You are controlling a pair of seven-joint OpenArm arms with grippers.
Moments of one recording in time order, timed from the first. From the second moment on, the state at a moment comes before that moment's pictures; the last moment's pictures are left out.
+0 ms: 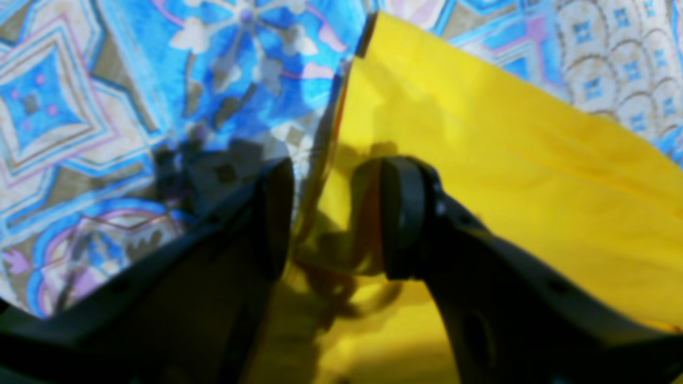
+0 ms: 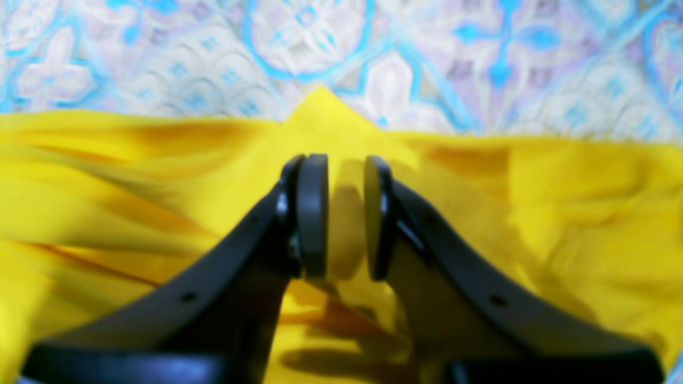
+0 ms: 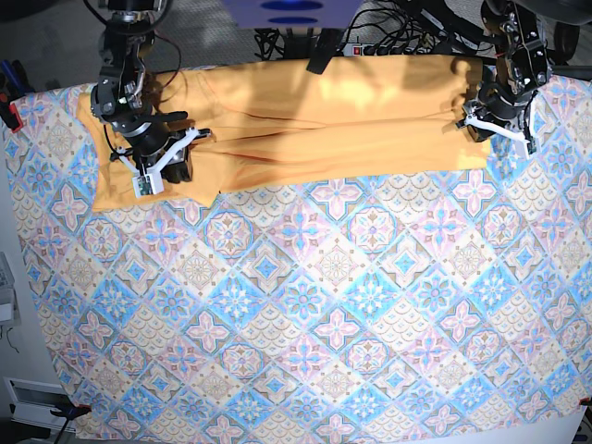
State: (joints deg) left arm 27.4 -13.0 -23.5 92.8 -31.5 1.4 38.6; right arm -19.1 5.0 13.9 89.7 9.1 26.4 -28.4
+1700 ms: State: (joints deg) left arm 26.3 -16.2 -27.5 93.3 -37.5 -1.8 55.8; right arm -26.1 5.5 10.1 100.4 9.0 26.4 -30.9
